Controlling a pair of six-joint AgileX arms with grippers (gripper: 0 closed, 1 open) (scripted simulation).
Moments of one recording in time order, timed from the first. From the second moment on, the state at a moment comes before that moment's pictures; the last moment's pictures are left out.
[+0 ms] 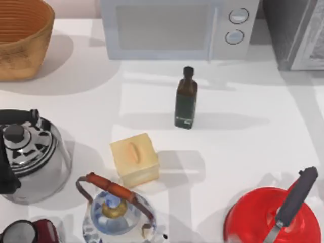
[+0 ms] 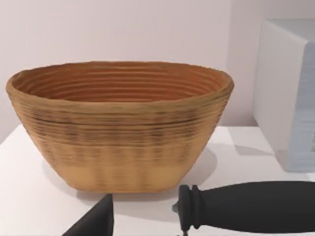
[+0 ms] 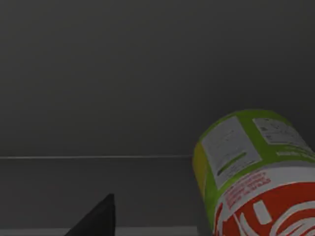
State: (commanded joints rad) left arm 0.00 0.00 0.00 0.00 0.00 0.00; right arm 0.05 1.62 2.08 -0.55 0.12 0.02
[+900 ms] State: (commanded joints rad) left arm 0.00 0.00 0.00 0.00 0.00 0.00; right arm 0.01 0.22 0.23 -0.08 0.02 0.00
